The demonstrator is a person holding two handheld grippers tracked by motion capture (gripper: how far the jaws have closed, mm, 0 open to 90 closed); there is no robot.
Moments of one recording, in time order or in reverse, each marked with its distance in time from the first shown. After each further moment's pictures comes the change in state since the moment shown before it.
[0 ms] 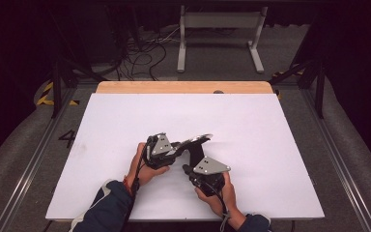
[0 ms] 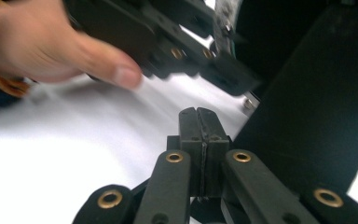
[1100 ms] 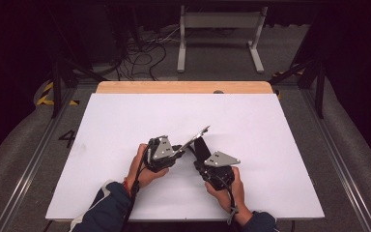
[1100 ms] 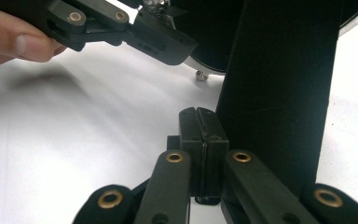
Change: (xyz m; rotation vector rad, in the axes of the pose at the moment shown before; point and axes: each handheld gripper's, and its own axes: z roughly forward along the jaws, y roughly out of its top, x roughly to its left) left arm -0.009 0.005 -0.007 0.013 -0.012 0.051; right arm -0.030 -0.008 -0.007 0.053 -0.032 0.077
